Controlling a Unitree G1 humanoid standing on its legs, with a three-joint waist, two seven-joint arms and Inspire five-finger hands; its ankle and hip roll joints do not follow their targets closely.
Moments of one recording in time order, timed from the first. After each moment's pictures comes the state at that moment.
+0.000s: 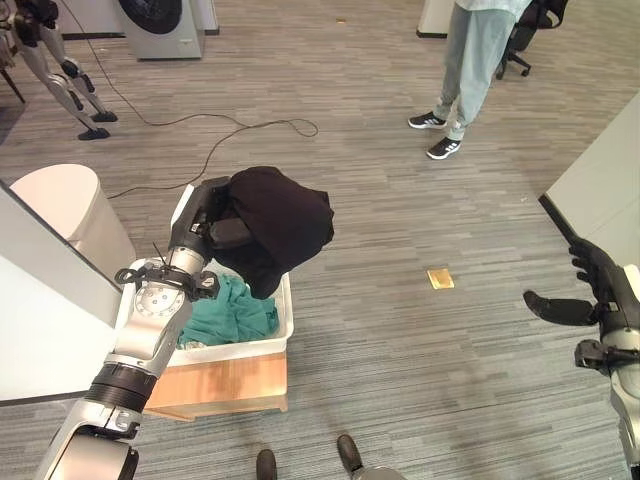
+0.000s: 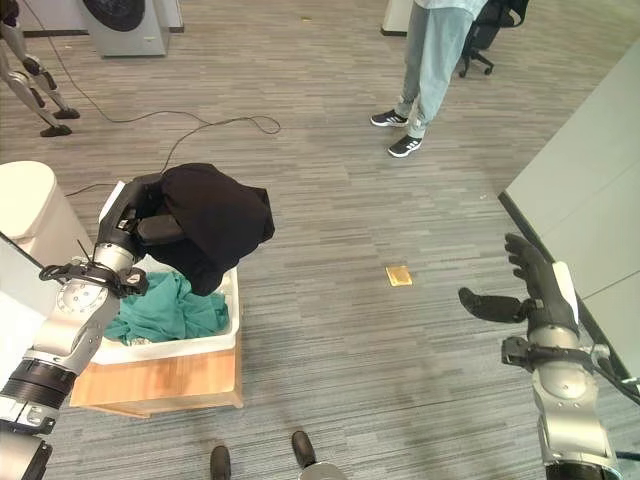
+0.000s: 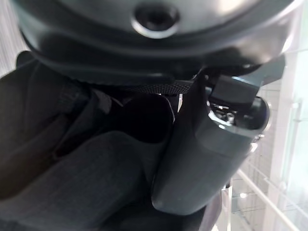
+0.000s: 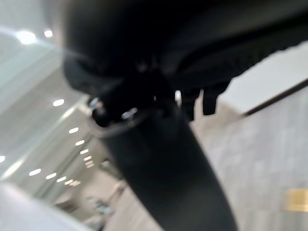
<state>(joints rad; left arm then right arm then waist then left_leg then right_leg) -0.44 0.64 -0.20 0.27 -0.48 -0.12 0.05 0.10 -0.72 -0.32 0.23 0.14 -0.03 -0.03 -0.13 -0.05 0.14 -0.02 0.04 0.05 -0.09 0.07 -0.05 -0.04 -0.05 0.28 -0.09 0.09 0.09</state>
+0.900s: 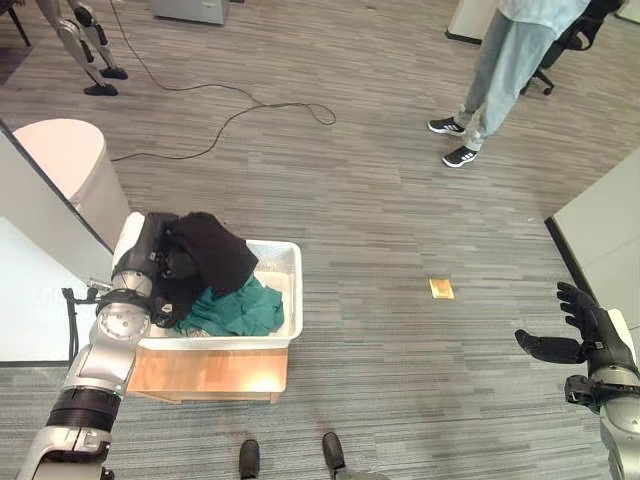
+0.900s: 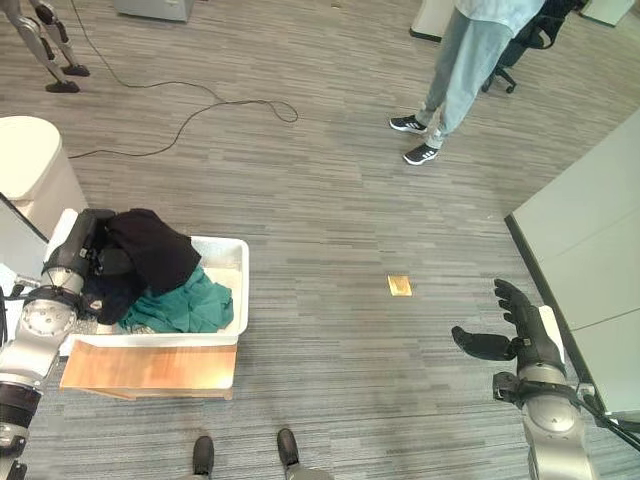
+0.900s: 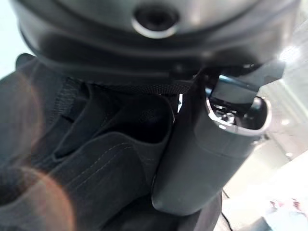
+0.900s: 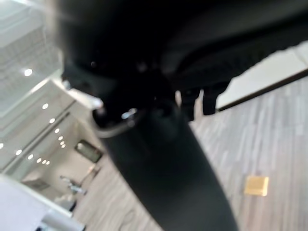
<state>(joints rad) -0.29 0.69 -0.02 0.34 0.04 0.01 0.11 0.16 -0.64 -0.33 0.19 0.09 0.00 -0.02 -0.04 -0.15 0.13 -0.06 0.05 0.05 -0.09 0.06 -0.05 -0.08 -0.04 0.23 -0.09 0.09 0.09</state>
